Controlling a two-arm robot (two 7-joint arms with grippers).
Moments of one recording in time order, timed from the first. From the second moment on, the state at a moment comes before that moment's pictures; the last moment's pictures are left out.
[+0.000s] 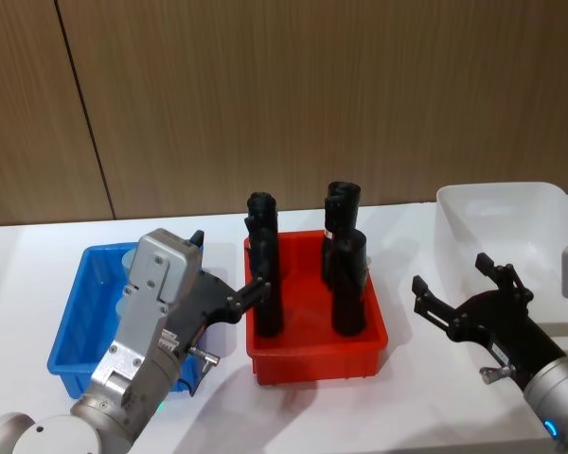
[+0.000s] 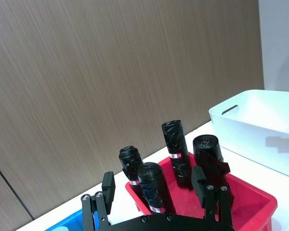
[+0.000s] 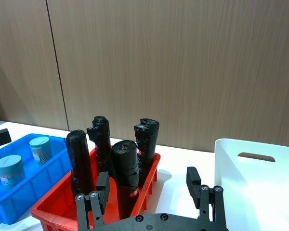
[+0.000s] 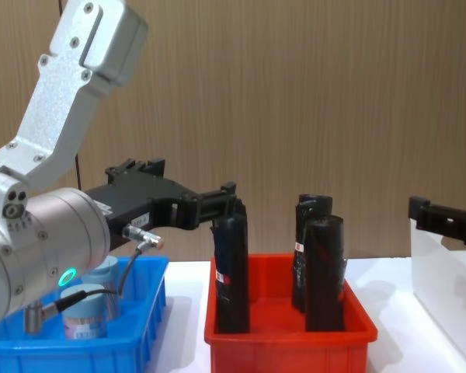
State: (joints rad) left arm -0.24 0.38 0.45 -1.63 -0.20 0.01 -0.01; right arm -0.01 0.34 -0.23 -1.77 0.29 0.03 0.07
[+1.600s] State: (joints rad) left arm -0.25 0.37 0.45 -1.62 -0.18 0.05 0.00; right arm -0.01 0.34 -0.23 -1.77 0.29 0.03 0.07
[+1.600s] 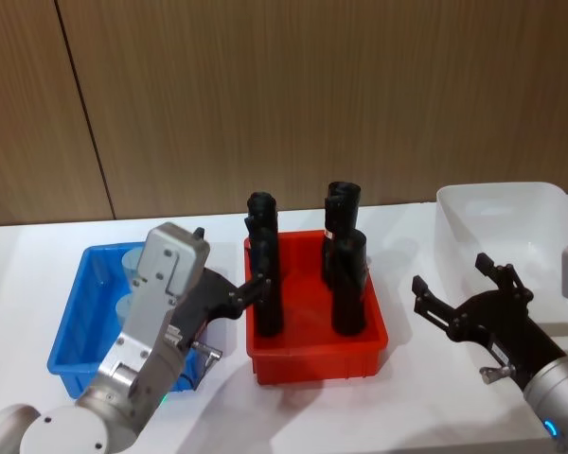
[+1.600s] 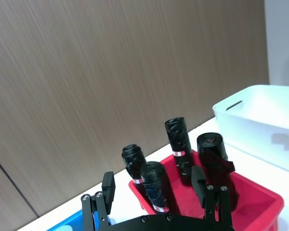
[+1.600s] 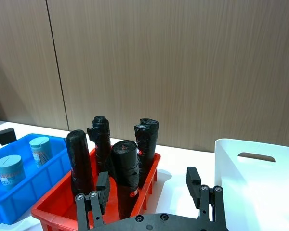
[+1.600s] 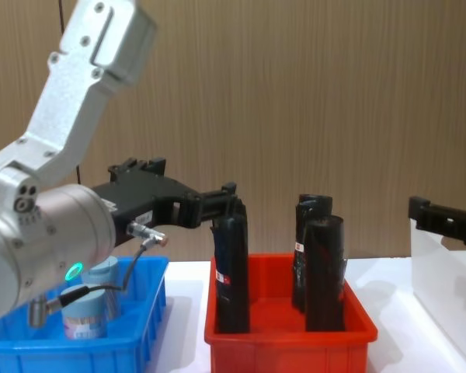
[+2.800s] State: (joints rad) left arm -0.37 0.29 0.37 -1.44 -0.22 0.36 0.14; right arm -0.01 0.34 -0.23 -1.77 0.29 0.03 0.07
